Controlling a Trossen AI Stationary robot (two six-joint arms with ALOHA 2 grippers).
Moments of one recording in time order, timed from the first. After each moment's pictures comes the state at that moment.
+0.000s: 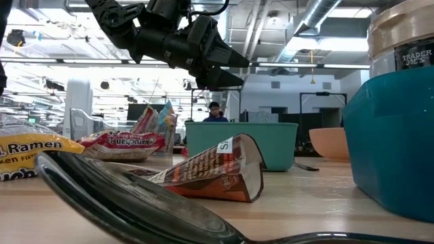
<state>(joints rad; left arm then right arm) 0.12 1.67 0.85 0.54 0.12 -0.06 0.86 1.65 1.19 -0.91 0.55 1.11</state>
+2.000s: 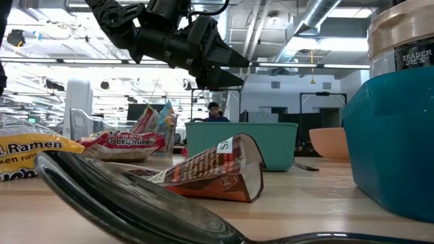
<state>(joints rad) 0.12 1.67 0.85 0.54 0.12 -0.06 0.79 1.27 0.98 -1.07 0.80 1.11</state>
